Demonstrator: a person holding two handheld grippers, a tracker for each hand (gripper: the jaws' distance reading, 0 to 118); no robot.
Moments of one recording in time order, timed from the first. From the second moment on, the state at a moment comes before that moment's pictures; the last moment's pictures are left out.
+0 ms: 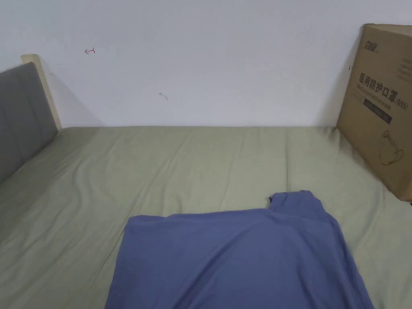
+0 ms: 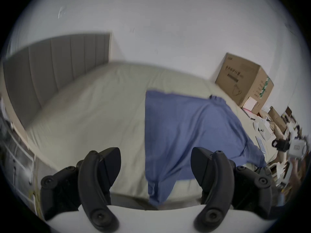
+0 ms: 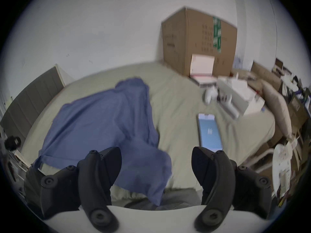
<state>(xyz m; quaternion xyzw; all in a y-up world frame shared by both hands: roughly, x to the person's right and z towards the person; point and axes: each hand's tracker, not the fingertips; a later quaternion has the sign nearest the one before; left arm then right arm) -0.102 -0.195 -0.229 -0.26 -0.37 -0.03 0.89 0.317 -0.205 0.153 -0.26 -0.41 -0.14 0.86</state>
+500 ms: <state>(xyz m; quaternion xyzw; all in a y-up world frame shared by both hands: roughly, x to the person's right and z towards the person) -0.057 -0.108 -0.179 -0.10 -0.42 -0.06 0.90 0.256 -0.144 0.071 -0.16 -0.30 -0.06 0.94</state>
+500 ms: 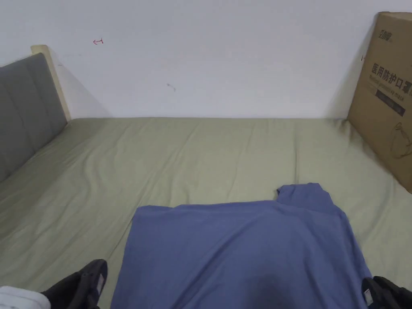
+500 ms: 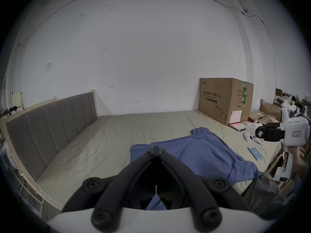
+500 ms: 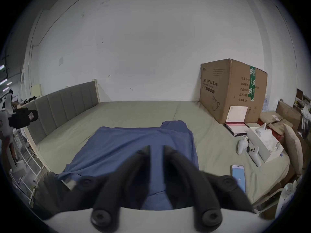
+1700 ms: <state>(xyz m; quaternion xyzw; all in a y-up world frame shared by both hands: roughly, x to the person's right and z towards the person) -0.015 -0.301 -0.259 -0.52 -0.36 -0.25 0.73 0.308 -0.199 0.158 -0.29 -0.39 -0.18 0.86</state>
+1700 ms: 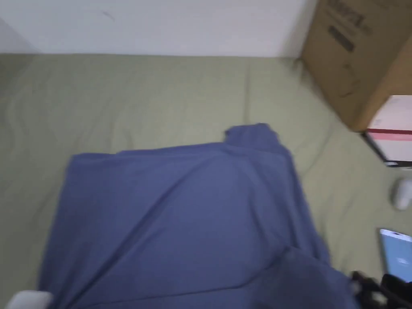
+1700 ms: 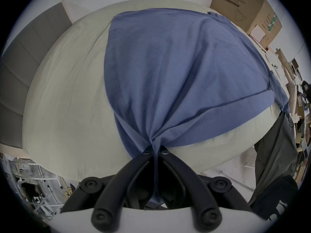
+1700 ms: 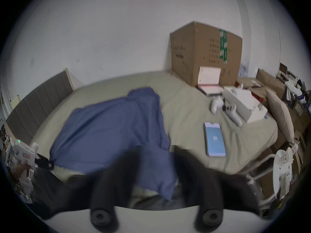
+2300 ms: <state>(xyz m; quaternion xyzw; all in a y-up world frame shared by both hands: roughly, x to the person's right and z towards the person) -0.017 -0.298 -0.259 -0.53 -0.37 -0.24 0.73 0.344 -0.286 0.119 -0.50 -0.32 -0.22 0.78</state>
